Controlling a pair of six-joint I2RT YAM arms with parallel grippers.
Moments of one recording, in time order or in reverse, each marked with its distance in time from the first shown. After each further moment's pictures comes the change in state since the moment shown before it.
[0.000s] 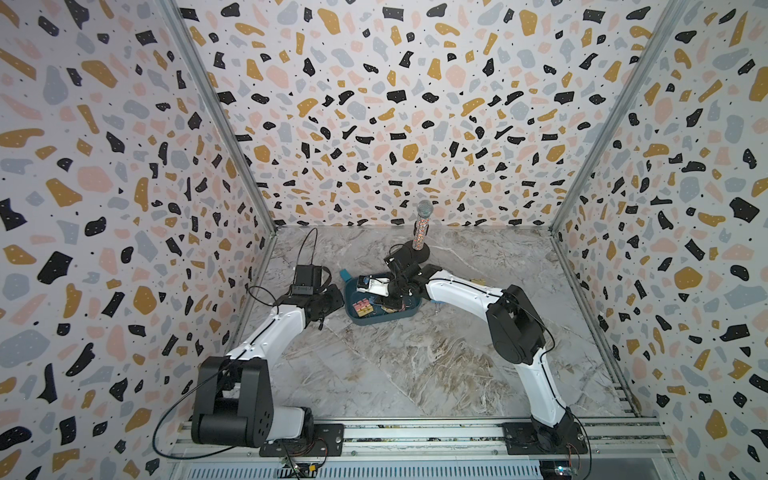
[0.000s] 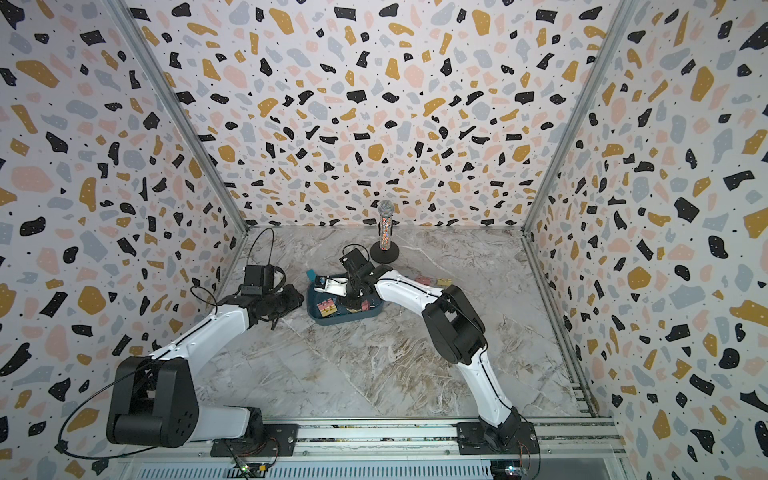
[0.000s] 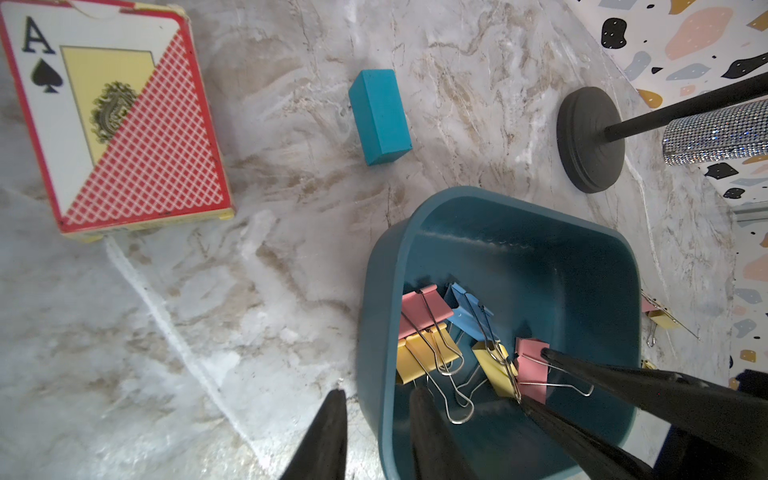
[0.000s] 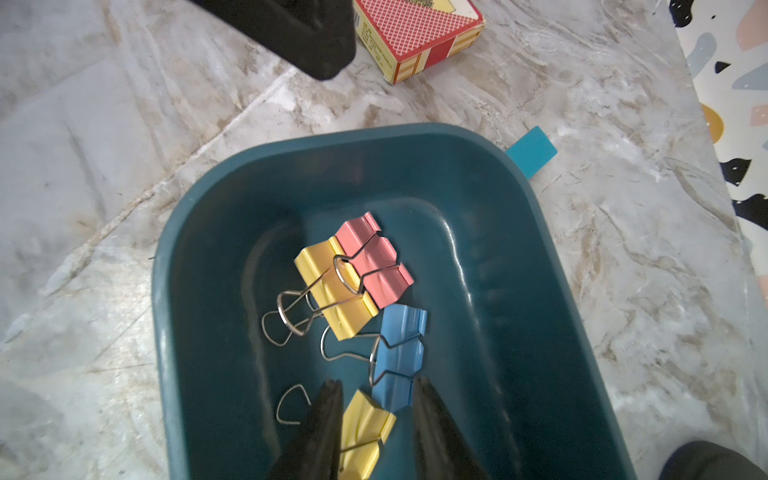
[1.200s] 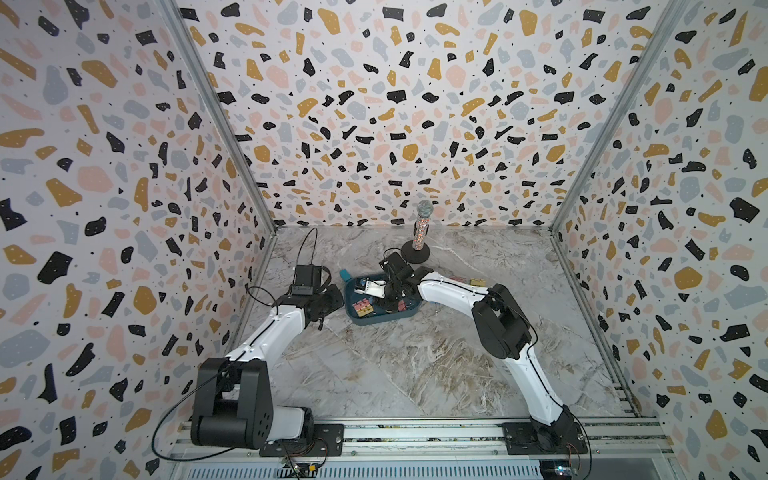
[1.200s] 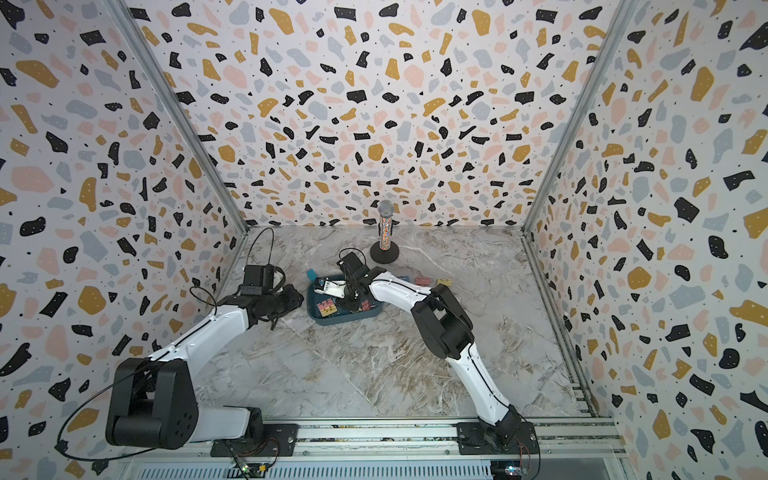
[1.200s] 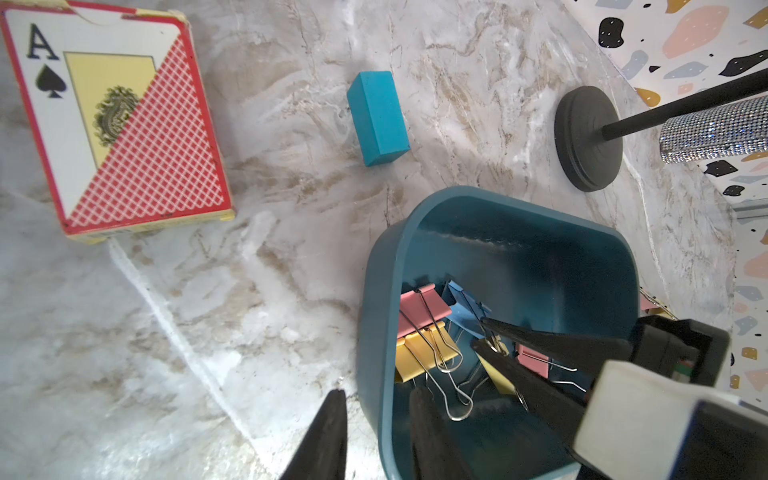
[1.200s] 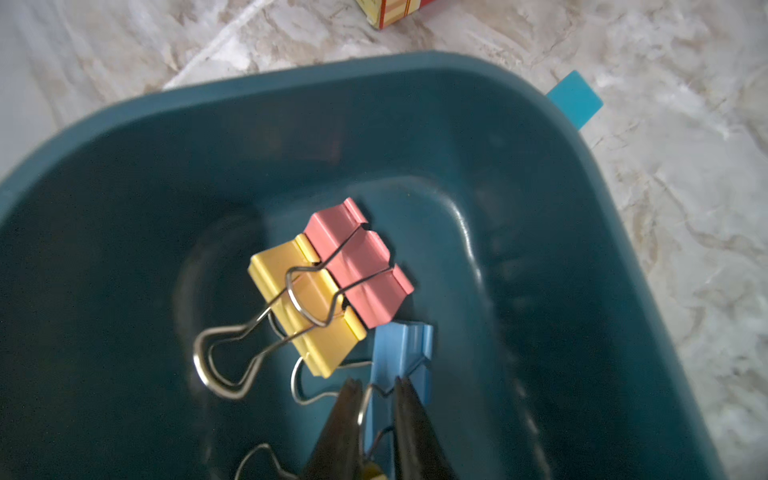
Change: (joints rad) left arm 0.000 -0.008 0.000 -0.005 0.000 0.008; right arm 0.000 0.121 0.100 -0.006 0.026 0.044
